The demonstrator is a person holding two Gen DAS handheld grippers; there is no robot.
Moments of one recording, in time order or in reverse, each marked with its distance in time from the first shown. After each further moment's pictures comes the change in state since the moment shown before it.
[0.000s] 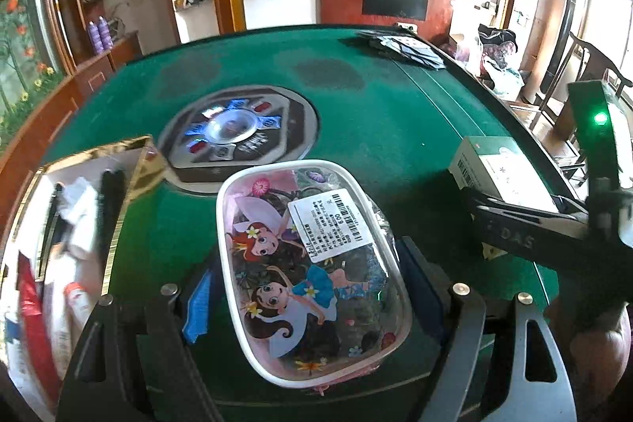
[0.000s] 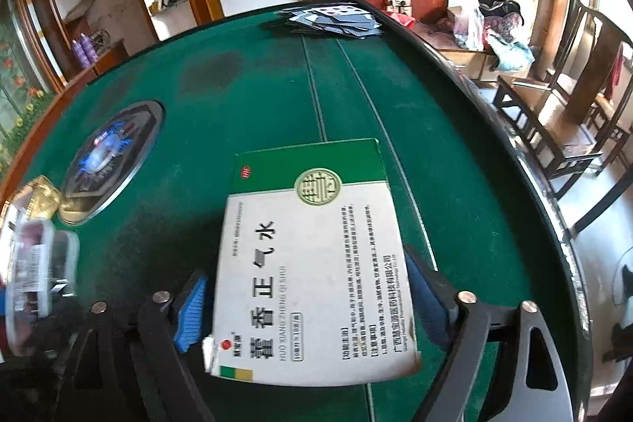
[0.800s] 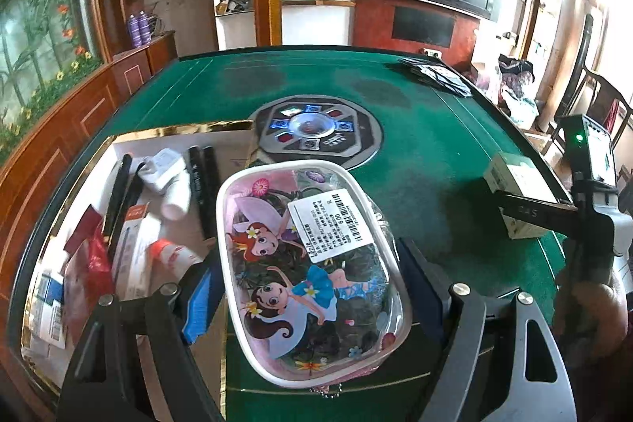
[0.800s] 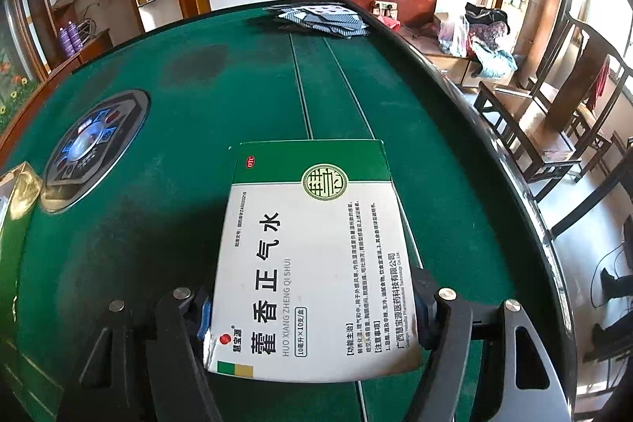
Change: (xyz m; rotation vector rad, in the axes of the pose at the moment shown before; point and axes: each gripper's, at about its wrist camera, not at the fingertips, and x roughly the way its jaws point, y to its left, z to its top) left arm -0.064 0.073 -0.033 -0.097 -0.064 0.037; right arm -0.007 0.004 -0.008 -0.016 0.006 -0.072
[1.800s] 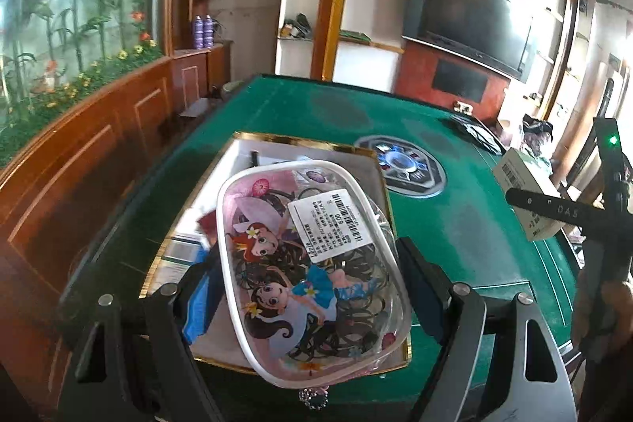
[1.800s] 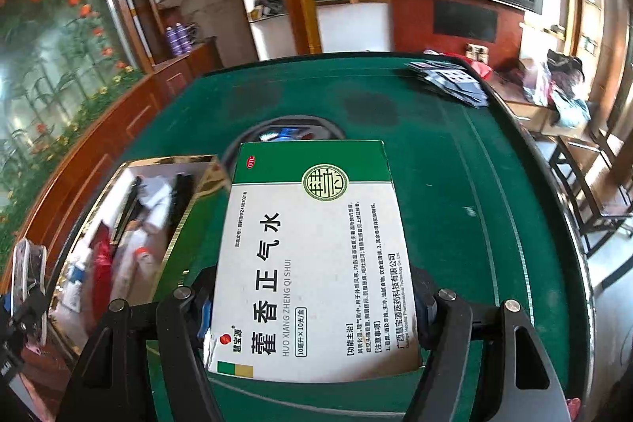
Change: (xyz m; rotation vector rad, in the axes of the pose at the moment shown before) left arm -0.118 0.137 -0.034 -0.167 -0.129 0.057; right arm -0.123 0.124 -0.017 -0.167 -0.108 0.299
